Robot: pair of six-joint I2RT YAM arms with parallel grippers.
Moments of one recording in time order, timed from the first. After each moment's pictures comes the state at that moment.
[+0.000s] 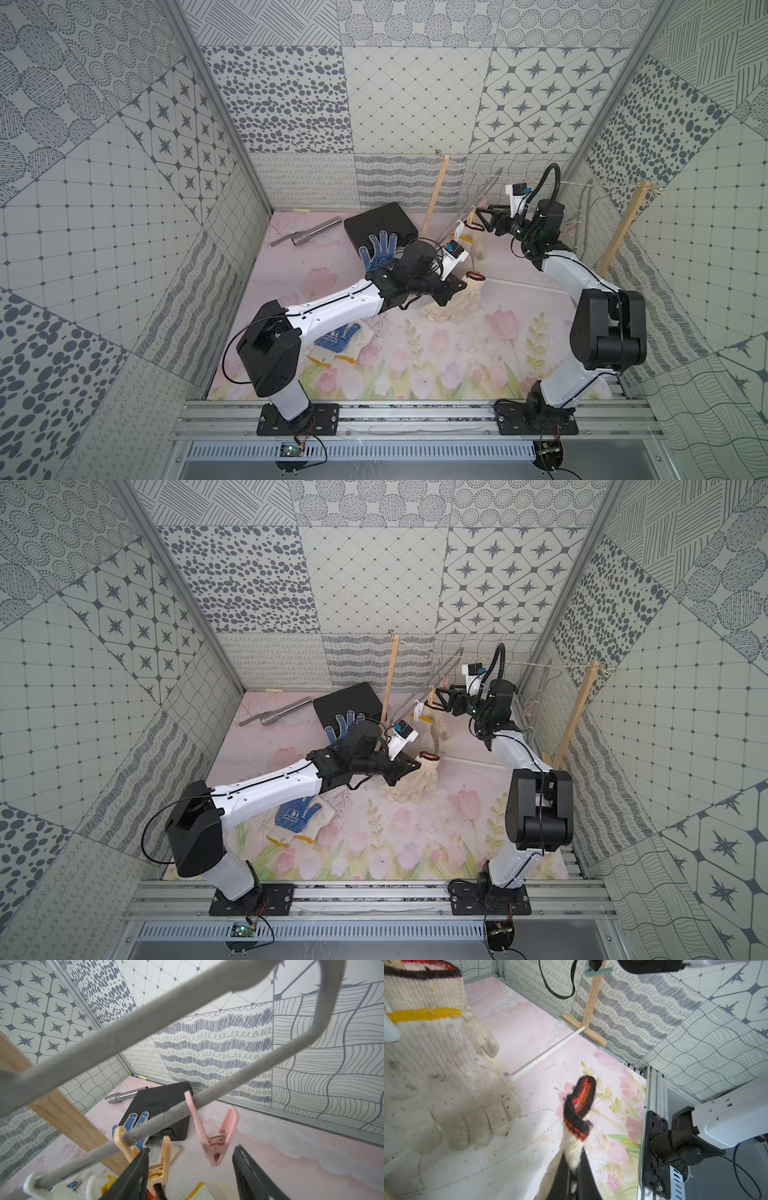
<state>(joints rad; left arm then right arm) -0.91 1.65 1.28 -0.13 0.39 -0.16 -0.03 1.69 1.21 0.27 -0.71 0.15</state>
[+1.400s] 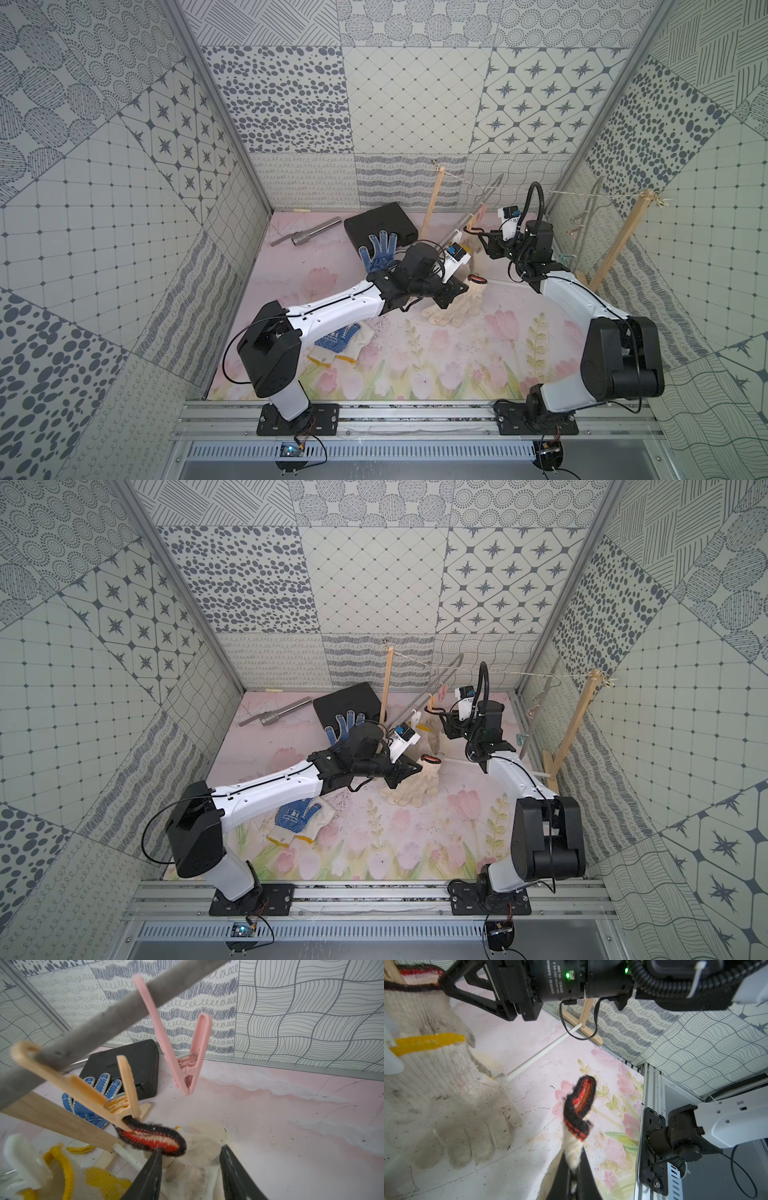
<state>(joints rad) -0.93 1.65 1.28 -0.13 0.39 -0.16 0.05 1.53 1.01 0.10 -0.35 0.01</state>
